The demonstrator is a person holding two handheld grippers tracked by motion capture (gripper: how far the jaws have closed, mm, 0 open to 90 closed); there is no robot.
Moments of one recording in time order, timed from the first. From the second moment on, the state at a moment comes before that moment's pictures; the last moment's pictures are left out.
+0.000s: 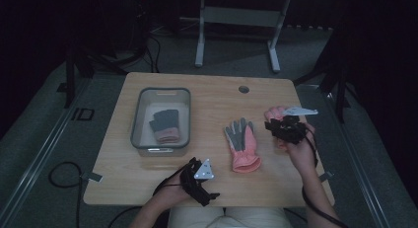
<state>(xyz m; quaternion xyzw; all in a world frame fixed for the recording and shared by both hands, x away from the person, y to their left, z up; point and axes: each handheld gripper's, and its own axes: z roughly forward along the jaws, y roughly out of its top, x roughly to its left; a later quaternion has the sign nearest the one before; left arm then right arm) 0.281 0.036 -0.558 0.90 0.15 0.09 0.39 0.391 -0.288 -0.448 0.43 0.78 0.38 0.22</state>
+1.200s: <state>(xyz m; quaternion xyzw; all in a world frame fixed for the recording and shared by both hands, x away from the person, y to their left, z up) 0.281 0.037 -0.559 0.90 0.15 0.09 0.40 0.476 -0.346 -0.523 0.55 0.77 0.25 0.23</state>
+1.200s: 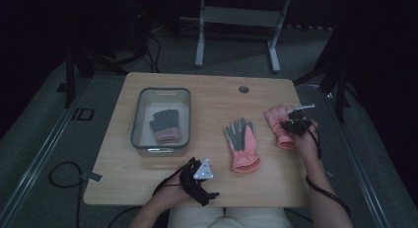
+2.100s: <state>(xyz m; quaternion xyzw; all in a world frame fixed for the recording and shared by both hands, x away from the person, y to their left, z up) 0.280 0.038 -0.561 0.90 0.14 0.10 0.40 0.361 -0.337 -0.448 0.58 0.69 0.34 0.26</state>
